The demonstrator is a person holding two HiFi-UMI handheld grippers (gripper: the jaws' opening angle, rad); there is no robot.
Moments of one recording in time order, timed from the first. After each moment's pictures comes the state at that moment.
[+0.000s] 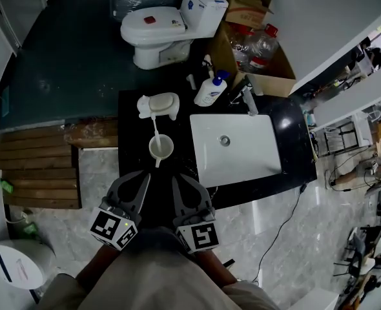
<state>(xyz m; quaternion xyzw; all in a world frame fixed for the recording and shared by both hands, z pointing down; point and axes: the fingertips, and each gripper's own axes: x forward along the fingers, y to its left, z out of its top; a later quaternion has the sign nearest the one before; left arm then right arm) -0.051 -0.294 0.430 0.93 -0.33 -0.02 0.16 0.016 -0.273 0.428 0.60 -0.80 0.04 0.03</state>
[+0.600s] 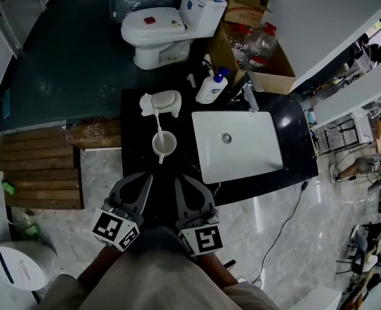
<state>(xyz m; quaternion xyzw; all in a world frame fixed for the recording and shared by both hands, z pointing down) -0.060 -0.278 0.429 0.93 -0.32 -0.02 0.16 0.007 -0.255 0.414 0.60 -0.80 0.04 0.02</state>
